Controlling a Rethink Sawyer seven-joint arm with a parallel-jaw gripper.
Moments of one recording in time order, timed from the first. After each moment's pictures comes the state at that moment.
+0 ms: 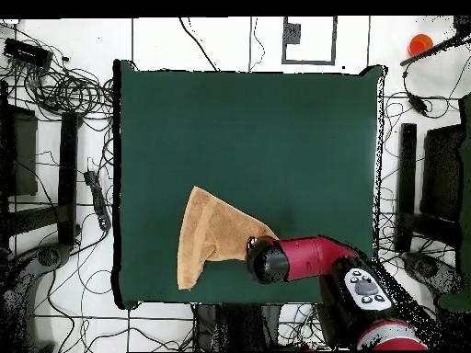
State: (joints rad) arm -0.43 -0.54 0.10 1.89 -0.60 0.33 2.10
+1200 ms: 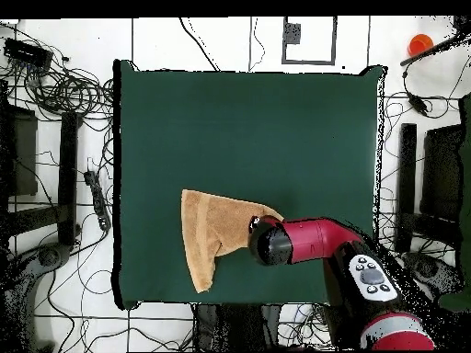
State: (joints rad) arm -0.44 -0.54 0.14 1.80 -0.60 0.35 2.10
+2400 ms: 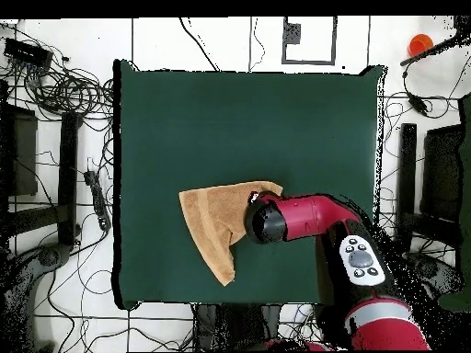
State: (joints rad) arm -0.37 -0.53 0.13 1.66 -0.60 0.35 2.10
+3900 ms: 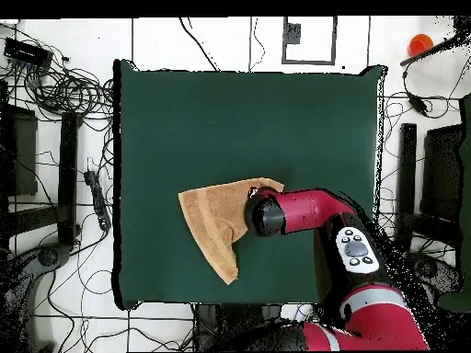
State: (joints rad) arm -0.36 -0.47 0.12 1.61 -0.58 0.35 2.10
